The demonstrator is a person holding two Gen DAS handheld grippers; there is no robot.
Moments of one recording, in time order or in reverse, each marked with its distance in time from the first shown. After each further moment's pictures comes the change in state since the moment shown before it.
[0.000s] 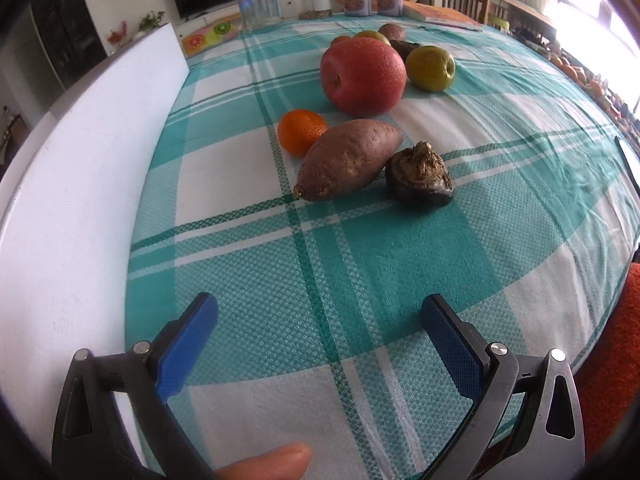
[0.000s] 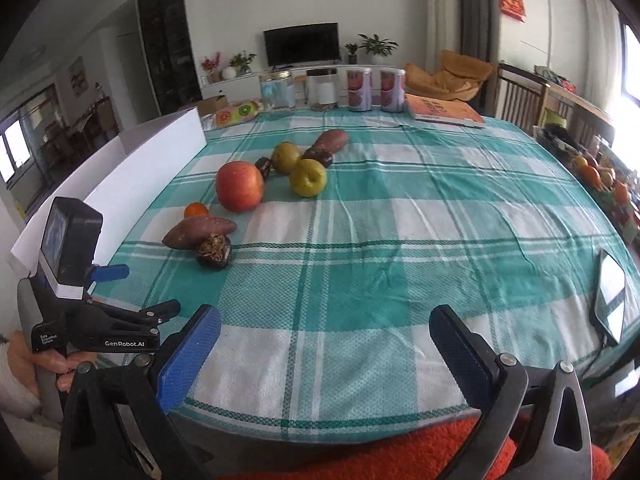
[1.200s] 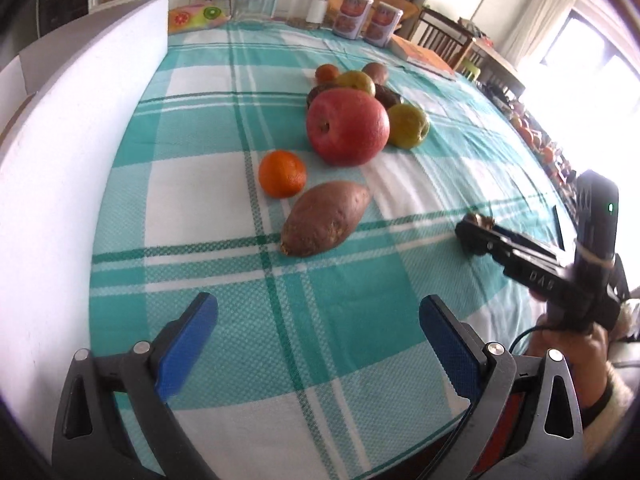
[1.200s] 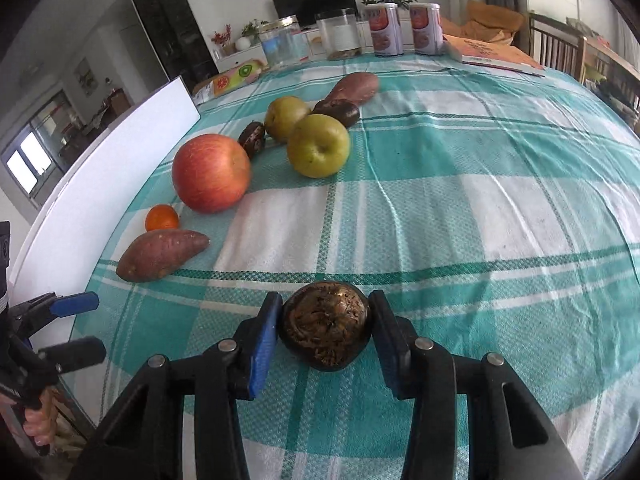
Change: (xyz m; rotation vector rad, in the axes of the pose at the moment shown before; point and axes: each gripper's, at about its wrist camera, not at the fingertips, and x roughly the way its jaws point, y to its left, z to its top) left arm -0.007 0.037 0.048 -0.187 0.010 -0.324; right arm 0.101 -0.038 0.027 0.153 0.074 0.083
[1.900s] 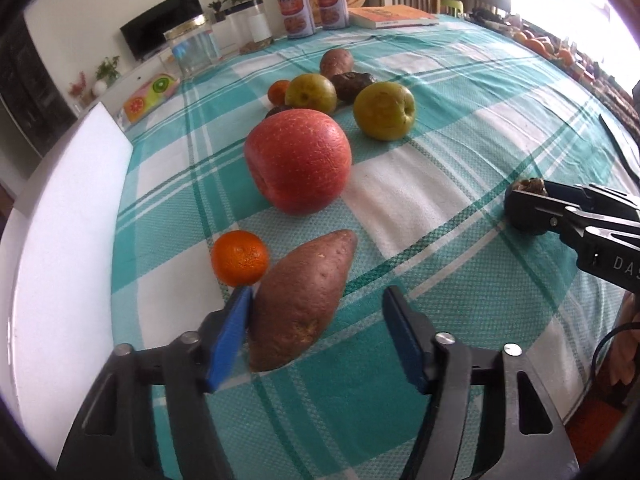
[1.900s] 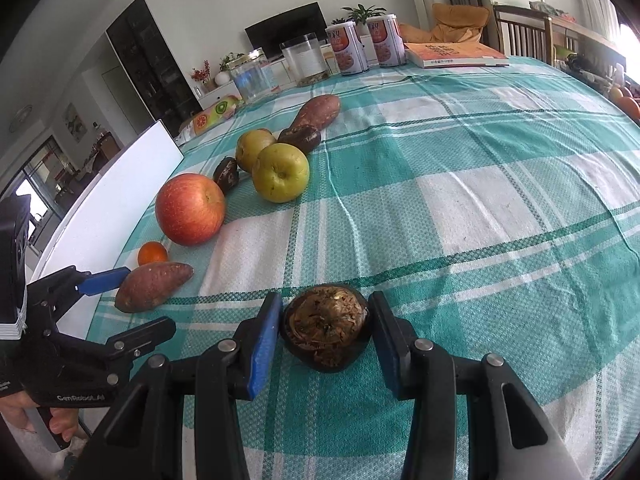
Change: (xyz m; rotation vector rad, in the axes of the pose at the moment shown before) left arm 0.050 -0.067 0.015 0.383 -0.017 0.311; right arm -0.005 -0.018 -0.002 0.083 -0.067 -0.007
